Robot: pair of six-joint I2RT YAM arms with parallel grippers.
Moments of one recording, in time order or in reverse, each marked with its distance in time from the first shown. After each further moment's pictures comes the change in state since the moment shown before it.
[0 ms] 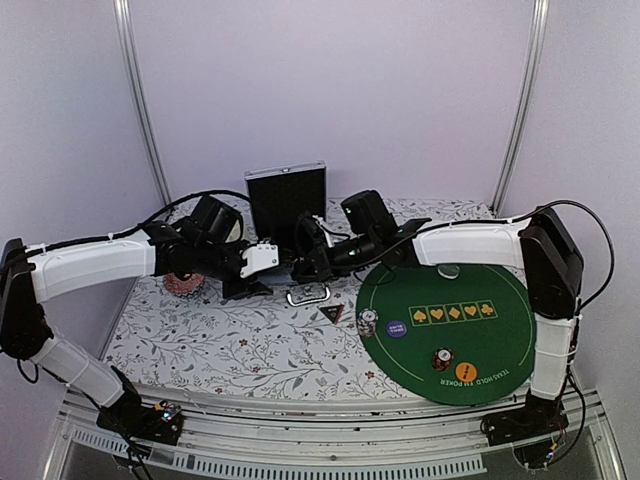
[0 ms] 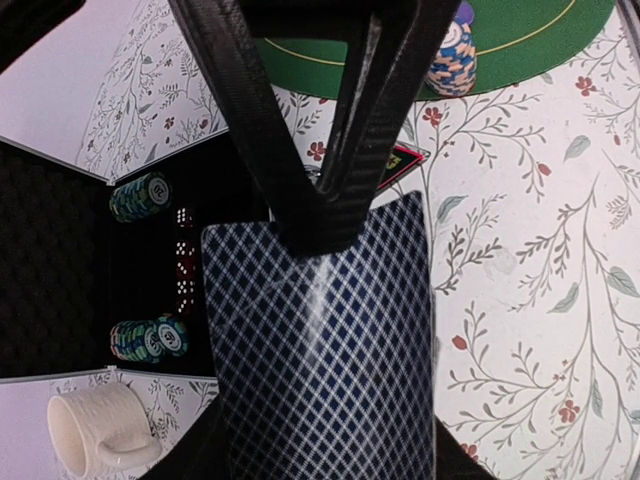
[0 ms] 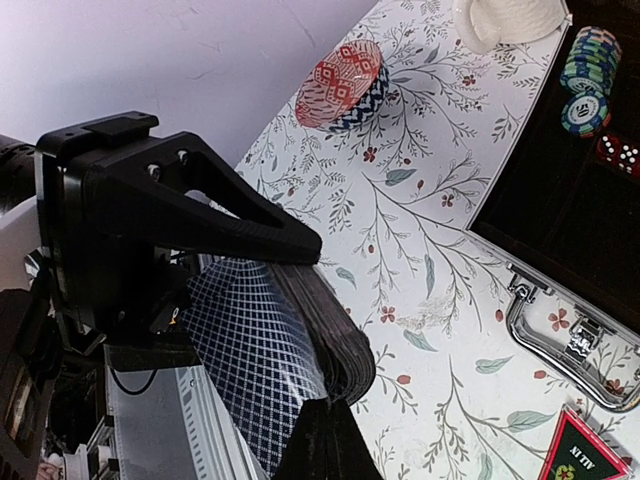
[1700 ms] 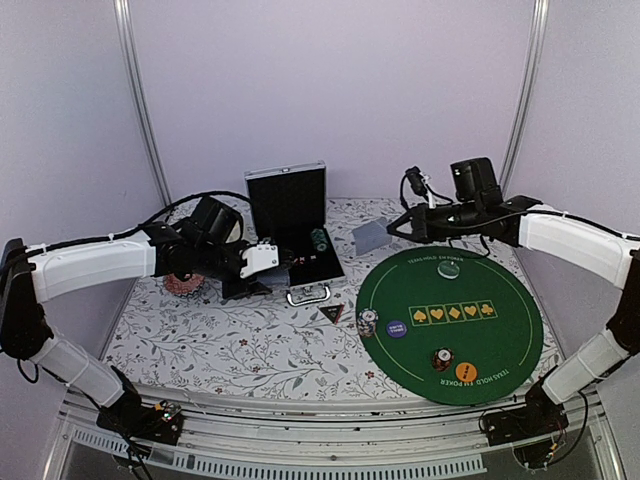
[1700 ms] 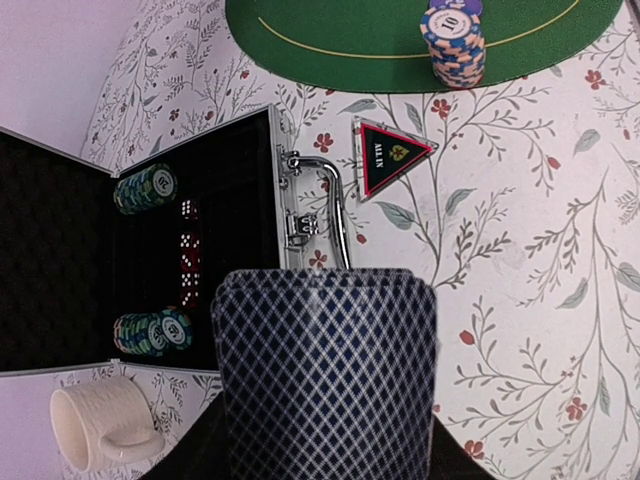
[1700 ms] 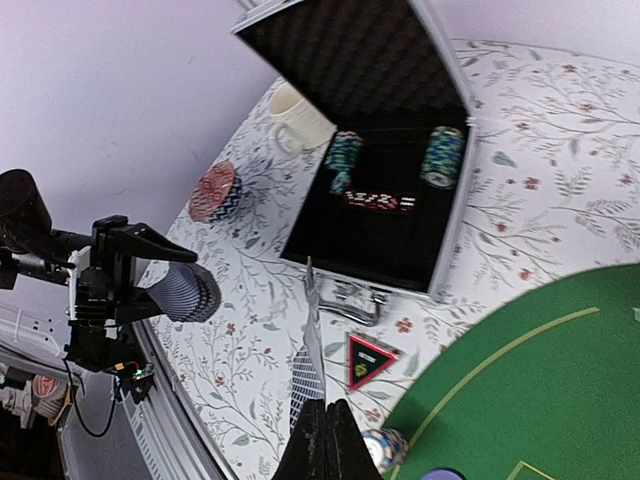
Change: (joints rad) left arm 0.000 0.000 -0.006 0.006 -0.023 -0.002; right arm -0.282 -0.474 -0.270 -0.174 0.105 -0.096
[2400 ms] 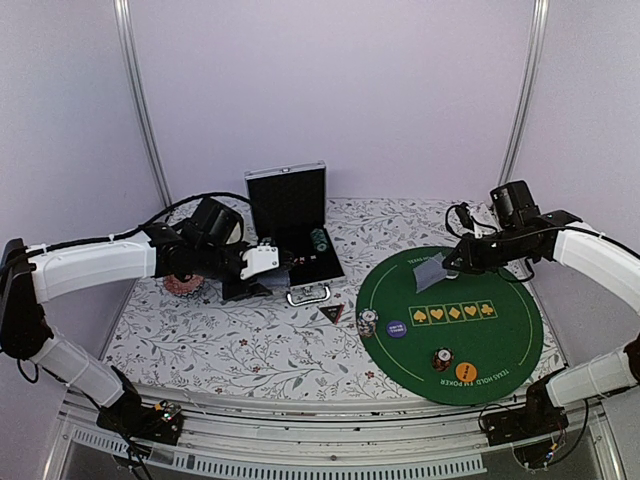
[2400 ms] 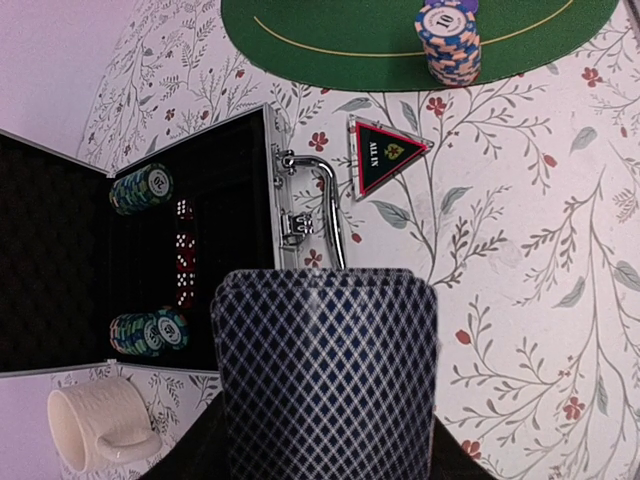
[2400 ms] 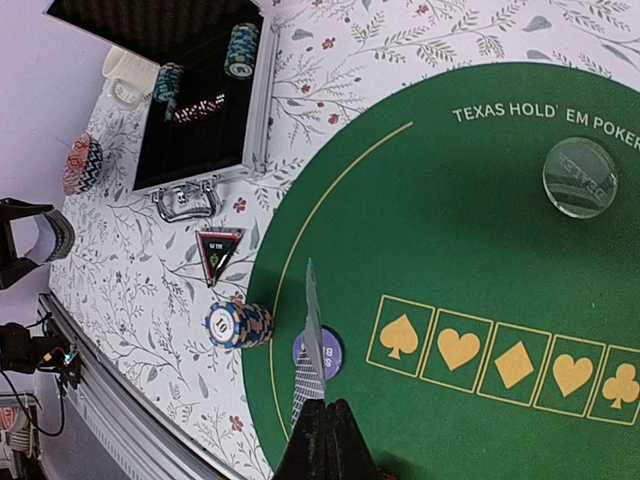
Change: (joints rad) left arm -0.003 0.000 -0.005 0.000 0.000 0.000; right arm -0.235 -0.256 -0.196 -0.370 0.130 -0.079
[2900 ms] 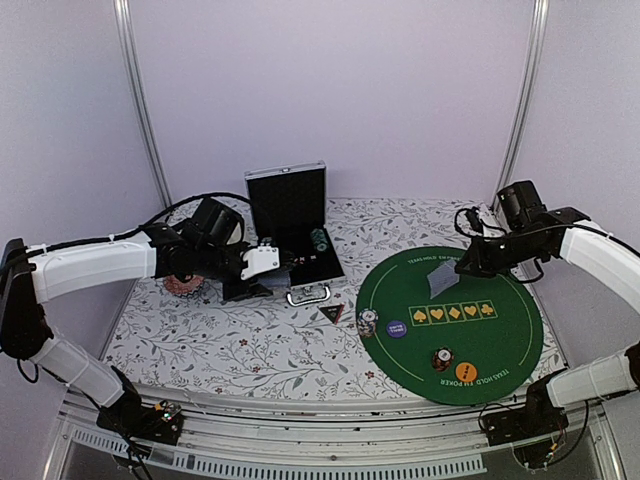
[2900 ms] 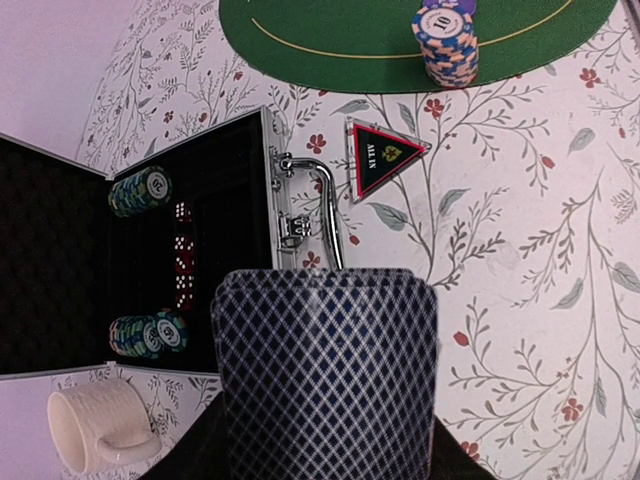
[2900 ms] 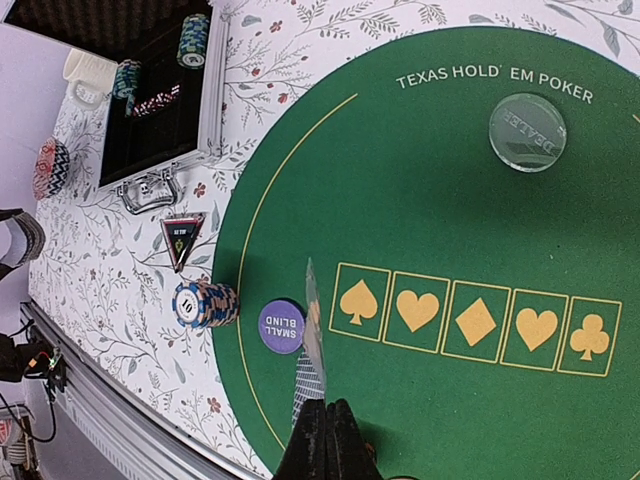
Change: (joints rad) left arm -0.005 0.000 -0.001 0.000 0.000 -0.001; right arm -0.039 -0.027 0.021 -0.148 0.057 -0.014
